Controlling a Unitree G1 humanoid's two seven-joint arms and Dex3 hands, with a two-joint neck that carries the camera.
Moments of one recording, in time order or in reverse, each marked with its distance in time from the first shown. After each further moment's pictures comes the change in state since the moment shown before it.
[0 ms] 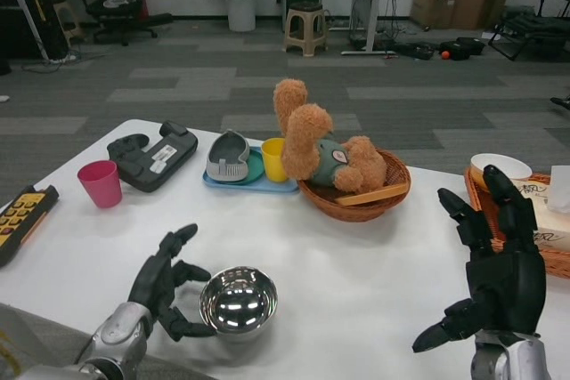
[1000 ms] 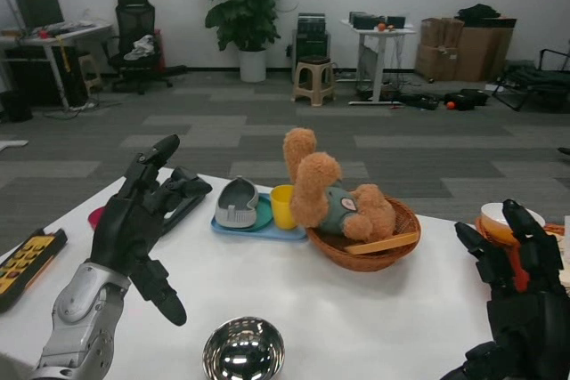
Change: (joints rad) left arm 0.157 0.058 0.073 -1.058 -0.169 0.241 -0.108; right arm -0.029 -0.005 -0.042 -0.005 -0.002 -0.003 0.000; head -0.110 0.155
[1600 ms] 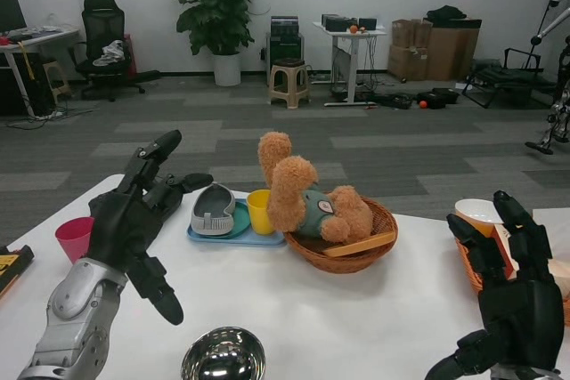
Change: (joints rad) left arm -0.059 0.006 -0.053 0.008 0.009 0.031 -0.001; right arm -0.005 0.000 -0.047 0.001 -0.007 0.000 0.000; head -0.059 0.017
